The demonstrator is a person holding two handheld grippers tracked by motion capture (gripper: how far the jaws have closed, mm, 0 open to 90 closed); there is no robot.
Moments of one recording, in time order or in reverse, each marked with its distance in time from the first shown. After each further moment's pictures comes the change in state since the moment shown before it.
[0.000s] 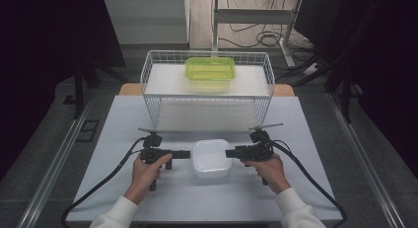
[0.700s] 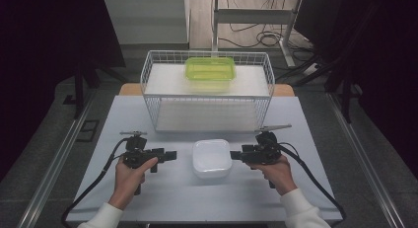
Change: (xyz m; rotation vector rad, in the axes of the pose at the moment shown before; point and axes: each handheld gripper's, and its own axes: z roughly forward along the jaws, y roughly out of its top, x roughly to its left) left arm -0.012 -0.012 -0.046 -0.087 0.110 0.138; right arm 0.016 -0.006 -0.028 -0.050 -0.053 -0.088
